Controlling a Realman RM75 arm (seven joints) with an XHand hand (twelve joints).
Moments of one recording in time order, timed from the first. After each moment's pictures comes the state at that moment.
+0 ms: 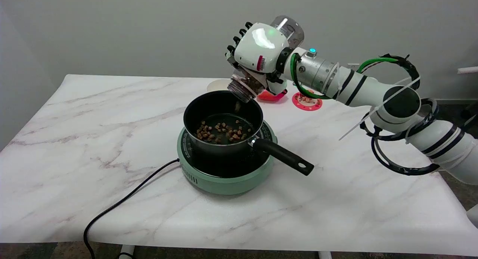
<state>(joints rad) 0.51 -0.77 -2.02 1.68 -1.26 0.25 1.61</state>
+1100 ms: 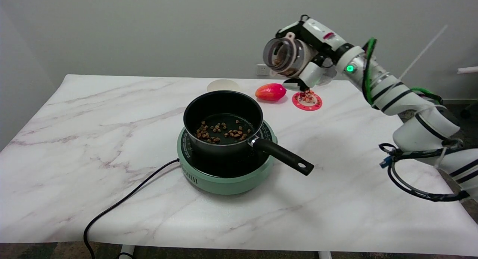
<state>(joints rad) 0.19 -0.78 -1.64 1.66 -0.34 0.13 1.67</state>
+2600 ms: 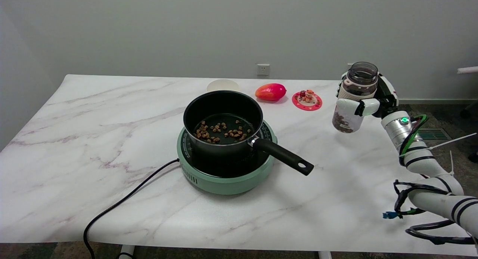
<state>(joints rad) 0.06 -0.85 -1.70 0.87 0.59 0.77 1.75</state>
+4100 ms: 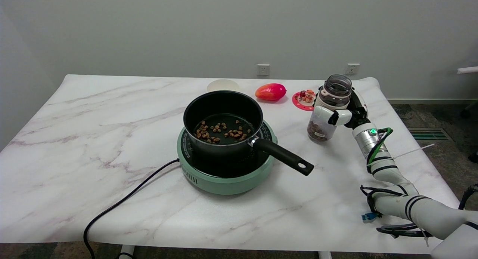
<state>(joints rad) 0.33 -1.04 -1.91 0.44 0.54 0.99 1.87</state>
